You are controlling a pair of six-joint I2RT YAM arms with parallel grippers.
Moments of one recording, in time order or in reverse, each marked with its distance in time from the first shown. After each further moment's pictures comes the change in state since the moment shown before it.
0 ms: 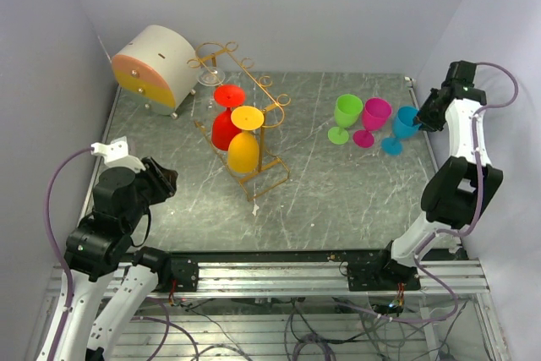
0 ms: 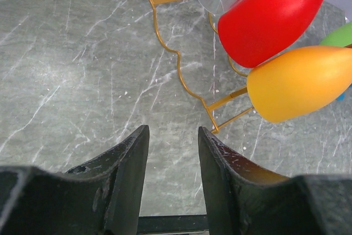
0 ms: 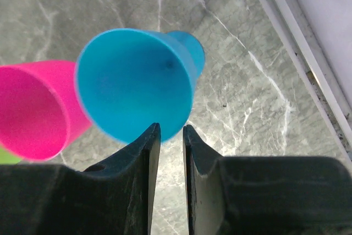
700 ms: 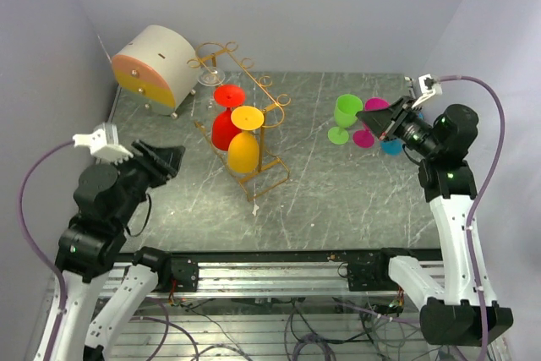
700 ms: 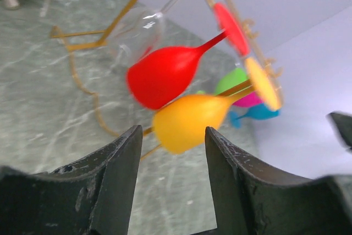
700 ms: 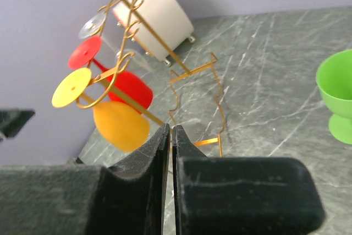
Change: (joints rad) left arm 0.000 -0.027 0.038 0.188 0.085 -0.149; right arm 0.263 -0.860 -0.600 0.677 -0.692 0.237
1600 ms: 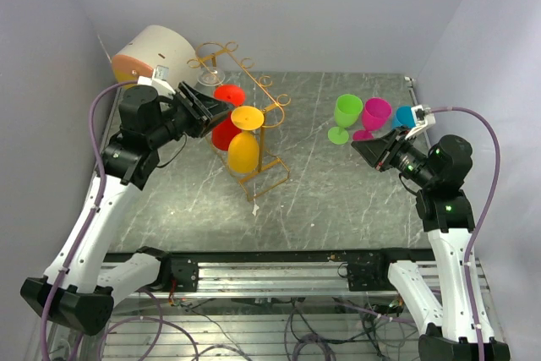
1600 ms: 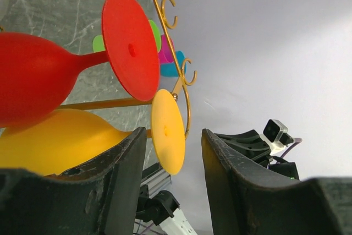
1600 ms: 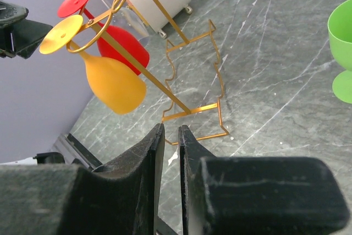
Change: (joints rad) left arm -0.003 0.593 0.245 0.299 0.465 -0.423; right arm 0.064 -0.227 -0.171 -0.124 0.025 -0.076
